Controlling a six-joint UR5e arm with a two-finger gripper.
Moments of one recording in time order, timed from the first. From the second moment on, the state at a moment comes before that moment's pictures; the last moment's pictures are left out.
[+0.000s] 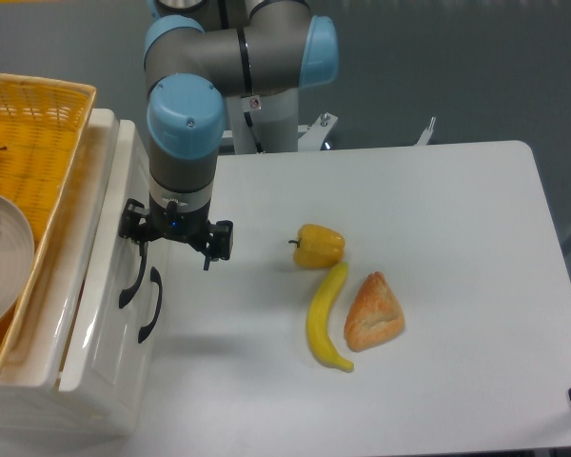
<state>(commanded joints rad) 2.19 -1.81 -1.56 -1.27 1.34 0.30</state>
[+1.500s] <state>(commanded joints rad) 2.65 -1.85 -1.54 -1.25 1.44 1.01</state>
